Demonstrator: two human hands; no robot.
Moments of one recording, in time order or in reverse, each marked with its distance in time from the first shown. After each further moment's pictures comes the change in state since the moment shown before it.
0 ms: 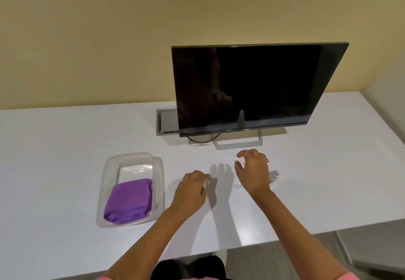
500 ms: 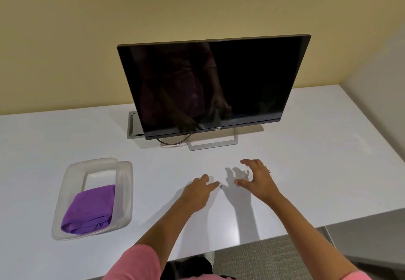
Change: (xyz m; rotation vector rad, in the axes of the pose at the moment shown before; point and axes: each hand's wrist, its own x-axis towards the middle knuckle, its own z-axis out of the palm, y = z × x) left_hand 0.066 0.059 0.096 0.371 -0.343 0.159; right_hand 0.015 0.142 -0.036 0.193 -0.286 -0.023
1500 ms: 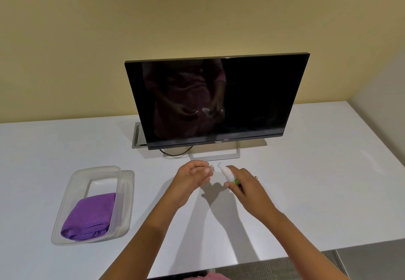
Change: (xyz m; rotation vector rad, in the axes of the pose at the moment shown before) left_hand -0.024 0.012 -0.100 -1.758 0.334 -0.192; right_hand -0.010 -0.041 -0.010 -0.027 0.032 -0.380
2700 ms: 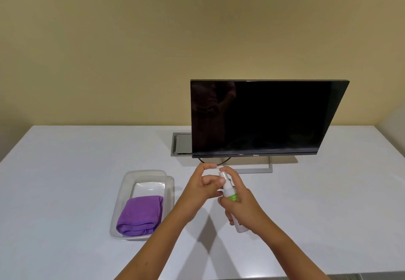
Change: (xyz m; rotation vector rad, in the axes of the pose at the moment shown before) left_hand -0.082 0.053 -0.075 0.094 -0.058 0.200; right_hand 0.013 -0.155 0.059 0.584 -0.146 0.145
